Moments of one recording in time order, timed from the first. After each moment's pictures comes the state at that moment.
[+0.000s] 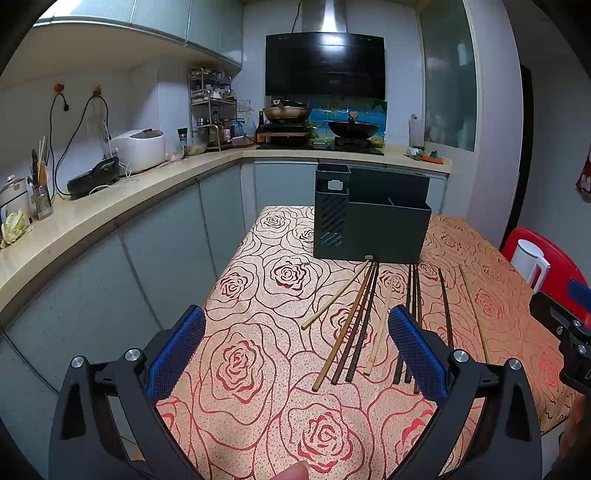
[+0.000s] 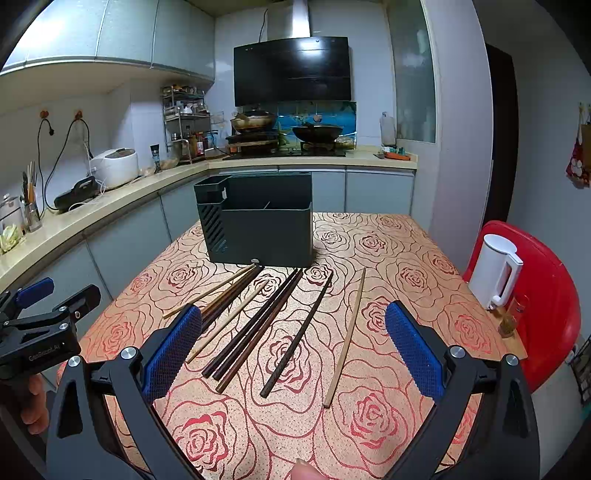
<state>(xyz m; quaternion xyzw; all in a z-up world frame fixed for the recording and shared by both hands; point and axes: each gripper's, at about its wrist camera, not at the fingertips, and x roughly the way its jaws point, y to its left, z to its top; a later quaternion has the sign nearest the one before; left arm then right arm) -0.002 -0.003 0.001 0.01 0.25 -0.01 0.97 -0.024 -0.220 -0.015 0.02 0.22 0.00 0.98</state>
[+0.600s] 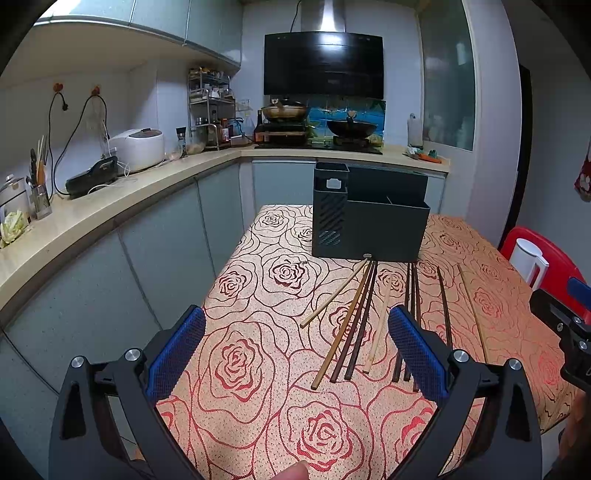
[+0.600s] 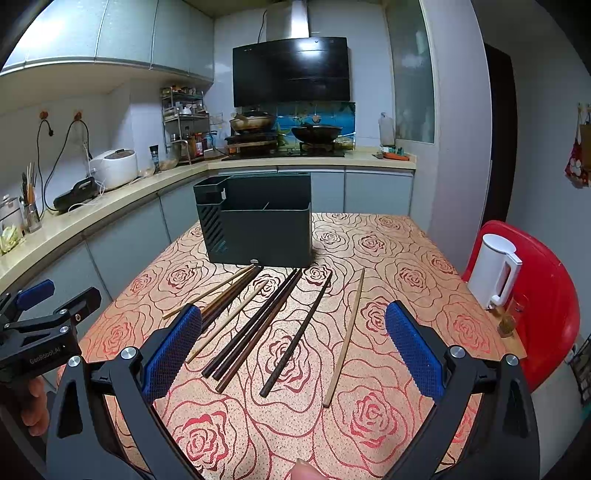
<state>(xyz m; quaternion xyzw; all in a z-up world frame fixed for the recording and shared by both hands) -0.006 -0.004 0.001 0.01 0.25 -0.01 0.97 -0.025 -0.220 -0.015 0.02 0.22 0.00 0.98</state>
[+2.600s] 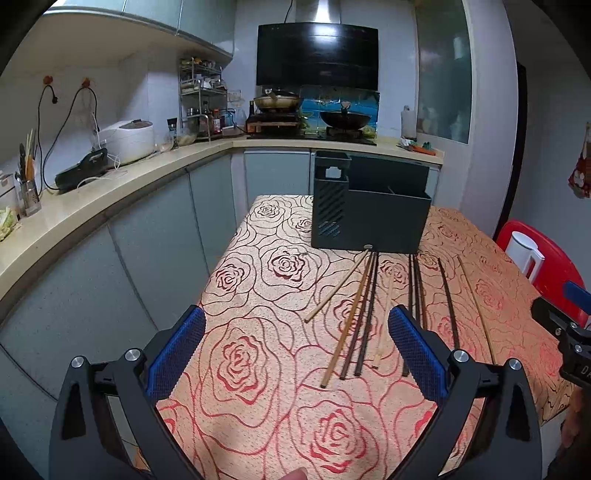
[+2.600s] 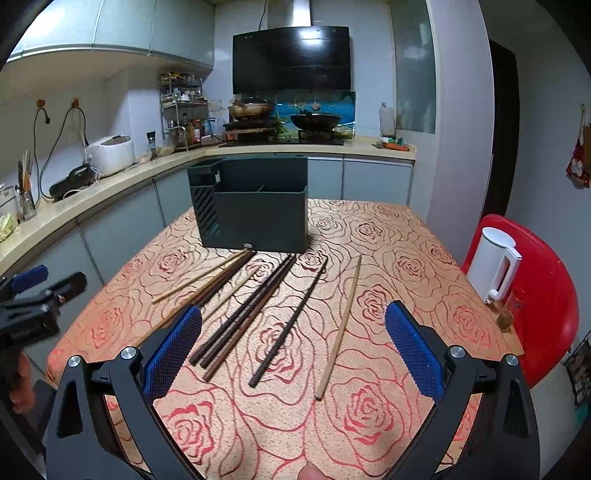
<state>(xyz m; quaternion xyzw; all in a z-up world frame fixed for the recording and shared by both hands) 0.006 0.010 -0.008 0.01 0.27 -0.03 0.96 -0.017 -0.221 -0.032 0.01 0.24 -0.01 0.97</state>
